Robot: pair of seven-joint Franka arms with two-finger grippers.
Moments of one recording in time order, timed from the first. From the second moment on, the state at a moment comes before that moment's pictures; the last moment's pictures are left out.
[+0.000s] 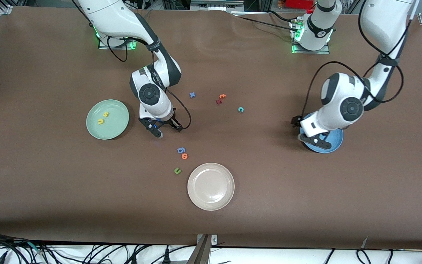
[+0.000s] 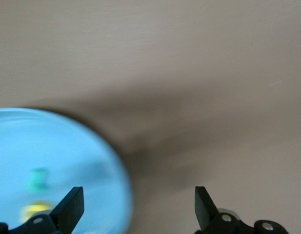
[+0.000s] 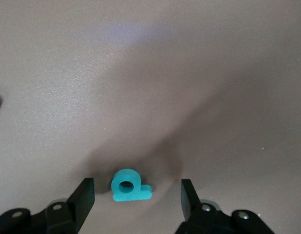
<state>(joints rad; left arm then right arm) -0.02 0.39 -0.24 -2.09 -0.04 2.31 0.03 0.63 0.58 -0.04 -1.95 0.14 2.49 1.22</state>
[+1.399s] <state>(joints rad) -0.47 0.47 -0.25 -2.18 -0.04 2.58 -0.66 0.61 0.55 -0.06 -1.86 0.14 2.30 1.19</state>
